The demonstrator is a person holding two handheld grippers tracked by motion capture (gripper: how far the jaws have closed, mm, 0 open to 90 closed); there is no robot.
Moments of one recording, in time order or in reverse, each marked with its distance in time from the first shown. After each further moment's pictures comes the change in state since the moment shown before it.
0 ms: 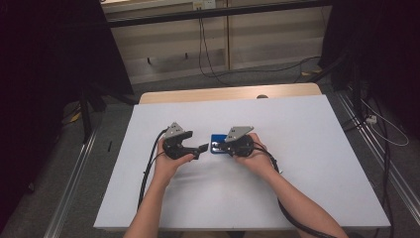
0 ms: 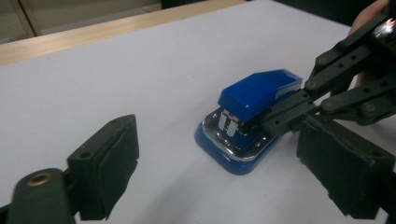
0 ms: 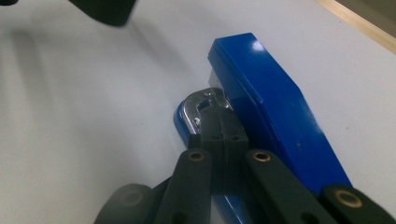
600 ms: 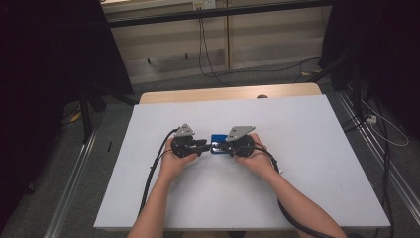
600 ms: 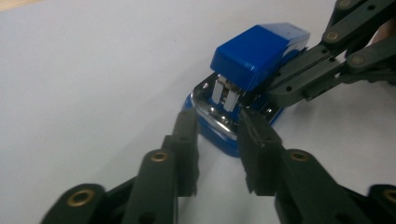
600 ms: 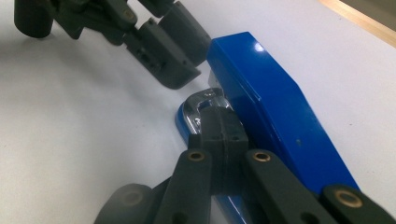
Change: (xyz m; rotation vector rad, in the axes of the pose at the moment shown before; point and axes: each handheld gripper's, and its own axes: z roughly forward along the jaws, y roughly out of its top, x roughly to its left) left arm 0.006 -0.005 0.024 0.105 -0.089 0.044; right arm -0.001 -0.001 0.000 -0.008 0.007 0.030
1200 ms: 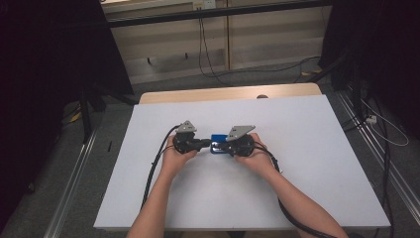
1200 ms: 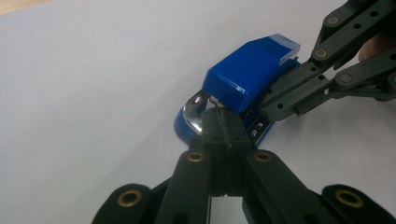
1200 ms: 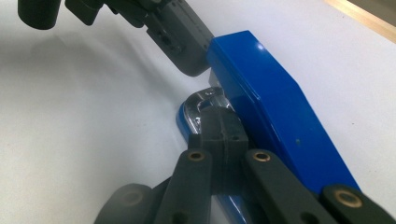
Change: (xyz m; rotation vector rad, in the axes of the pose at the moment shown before) left arm 0.001 0.011 0.004 0.020 -0.031 0.001; right arm -0.001 0.001 0.000 0.008 0.013 0.001
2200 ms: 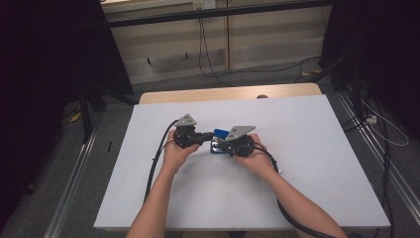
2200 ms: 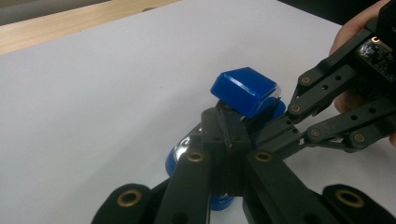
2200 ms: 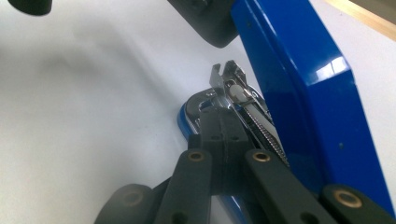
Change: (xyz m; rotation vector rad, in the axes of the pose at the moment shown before) left arm -0.004 0.022 -0.007 -0.075 -0.020 -0.031; right arm 0.002 -0.001 0.000 -0.010 -0.014 0.034
